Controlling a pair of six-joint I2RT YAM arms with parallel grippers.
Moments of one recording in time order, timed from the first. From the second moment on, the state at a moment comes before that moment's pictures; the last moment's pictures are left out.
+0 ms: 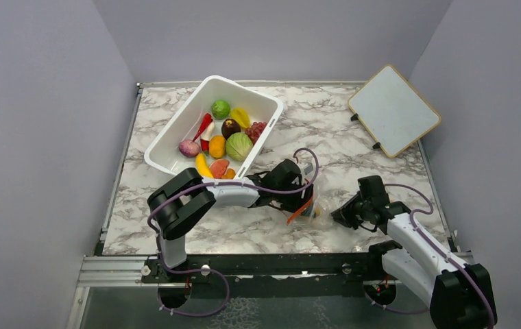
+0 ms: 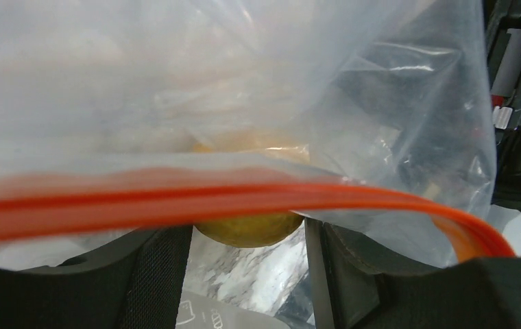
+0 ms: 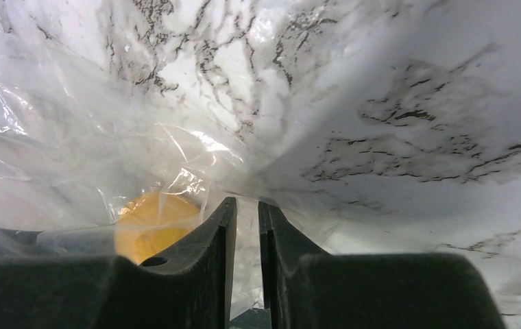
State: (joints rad) left arm -0.98 1.83 0.99 0.07 0.35 -0.69; right arm 0.24 0.88 0.32 -0.51 -0.15 1.17
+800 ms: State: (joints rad) left arm -0.98 1.90 1.14 -0.07 0.29 -0.58; right arm 0.24 0.89 0.32 -0.52 -0.15 1.17
